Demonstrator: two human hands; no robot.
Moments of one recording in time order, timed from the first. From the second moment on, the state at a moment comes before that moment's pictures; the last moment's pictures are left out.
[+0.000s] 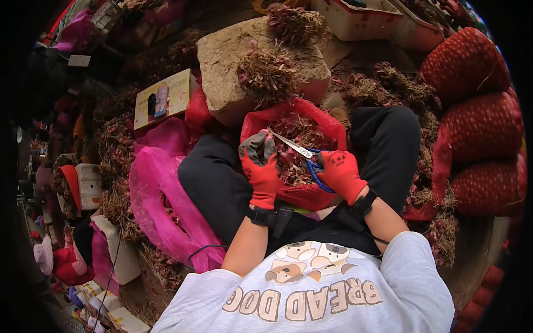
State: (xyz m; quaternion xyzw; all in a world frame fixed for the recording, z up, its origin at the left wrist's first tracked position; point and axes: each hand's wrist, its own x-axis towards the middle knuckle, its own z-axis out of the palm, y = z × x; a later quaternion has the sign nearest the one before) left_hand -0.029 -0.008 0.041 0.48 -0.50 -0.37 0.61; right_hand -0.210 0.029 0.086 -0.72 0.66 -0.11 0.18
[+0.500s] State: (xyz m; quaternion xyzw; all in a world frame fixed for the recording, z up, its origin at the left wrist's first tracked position) left_hand -0.022 -0.019 0.035 0.35 -0.26 -0.62 0.66; right_hand -0.198 0.028 0.114 -0.39 0.50 -0.22 0.74
